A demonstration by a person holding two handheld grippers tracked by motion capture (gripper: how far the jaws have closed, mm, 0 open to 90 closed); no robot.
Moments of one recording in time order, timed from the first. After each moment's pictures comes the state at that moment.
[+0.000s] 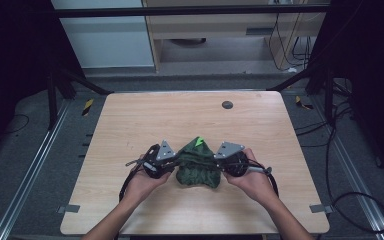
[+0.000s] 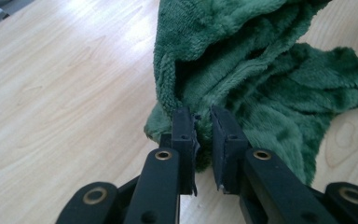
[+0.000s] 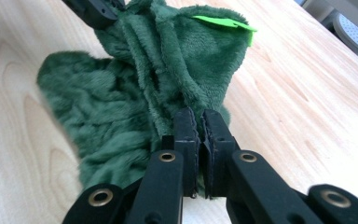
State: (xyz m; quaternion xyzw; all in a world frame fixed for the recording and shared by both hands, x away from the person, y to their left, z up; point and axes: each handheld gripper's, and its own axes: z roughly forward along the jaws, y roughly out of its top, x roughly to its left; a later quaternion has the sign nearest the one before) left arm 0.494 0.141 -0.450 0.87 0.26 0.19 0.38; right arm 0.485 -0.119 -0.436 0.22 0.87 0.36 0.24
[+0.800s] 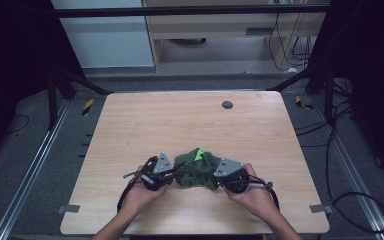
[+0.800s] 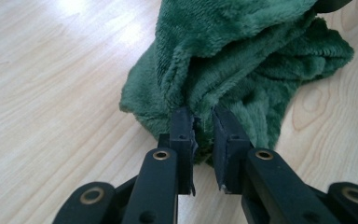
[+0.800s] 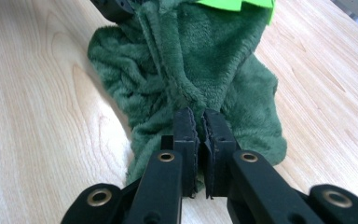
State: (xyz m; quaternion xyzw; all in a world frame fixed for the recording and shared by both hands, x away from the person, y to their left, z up) left arm 0.469 0.148 -0.470 0.87 0.25 0.17 0.38; right arm 0.450 -0.119 -0.459 0.20 0.88 0.36 0.23
